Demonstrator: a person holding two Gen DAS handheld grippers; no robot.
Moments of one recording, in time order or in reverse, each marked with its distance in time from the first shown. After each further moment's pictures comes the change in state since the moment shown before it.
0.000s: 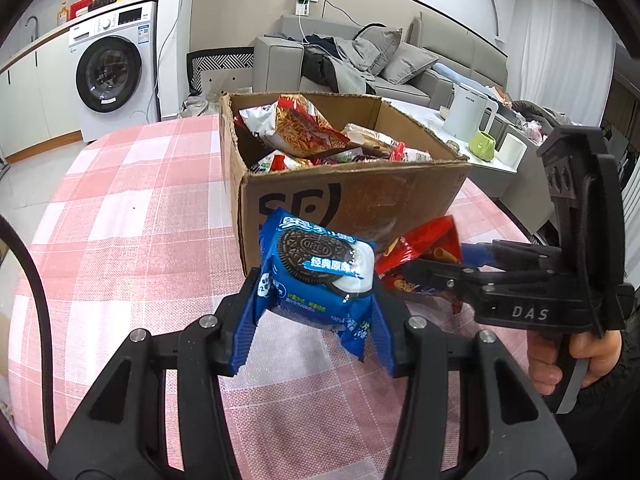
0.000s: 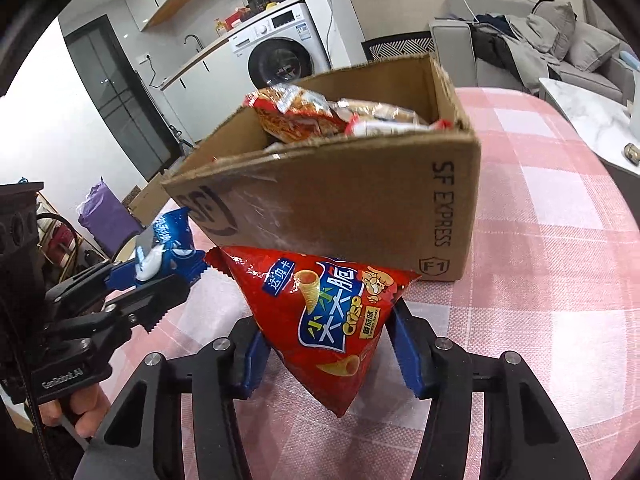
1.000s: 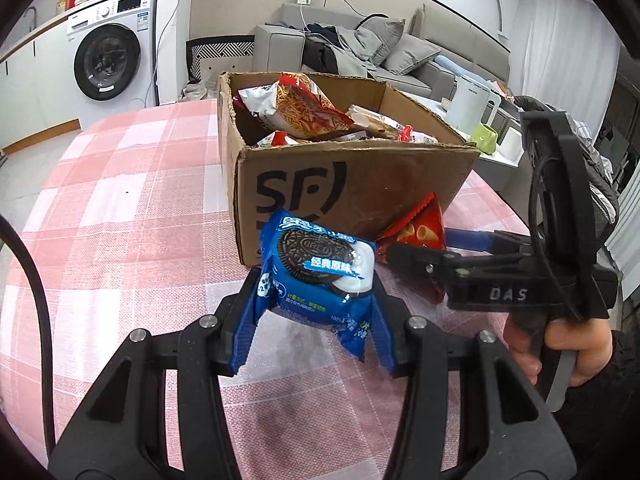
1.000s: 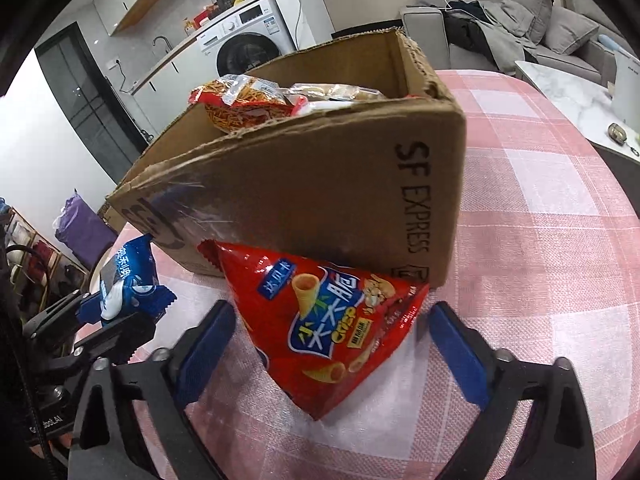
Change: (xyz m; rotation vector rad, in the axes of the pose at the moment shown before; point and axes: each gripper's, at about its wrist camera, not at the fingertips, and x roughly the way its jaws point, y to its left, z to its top) left arm 0.020 0.006 0.002 -0.016 0.047 -0.010; right arm 0.035 -0.007 0.005 0.068 0.033 -0.097
